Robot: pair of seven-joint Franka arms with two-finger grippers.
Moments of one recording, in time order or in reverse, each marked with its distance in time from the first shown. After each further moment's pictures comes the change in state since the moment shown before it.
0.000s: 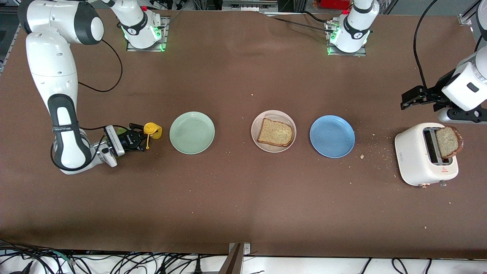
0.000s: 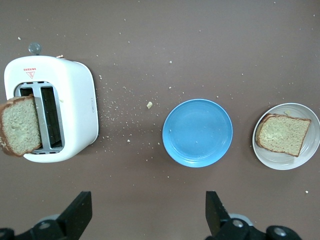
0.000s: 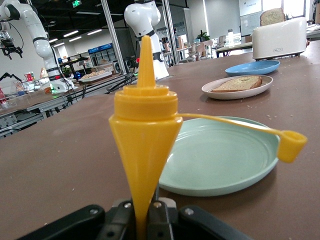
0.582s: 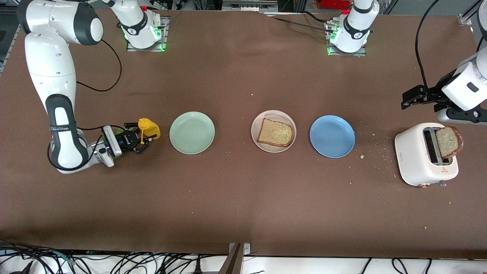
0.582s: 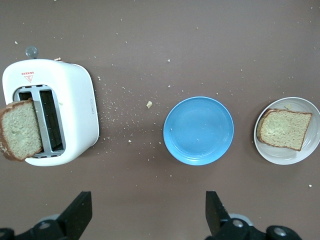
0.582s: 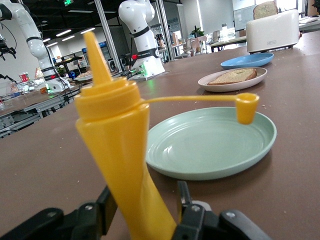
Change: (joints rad) left arm 0.005 0.003 0.000 0.000 0.000 -0.004 0.043; right arm -0.001 0.002 -0.039 0.001 0.003 0.000 0.023
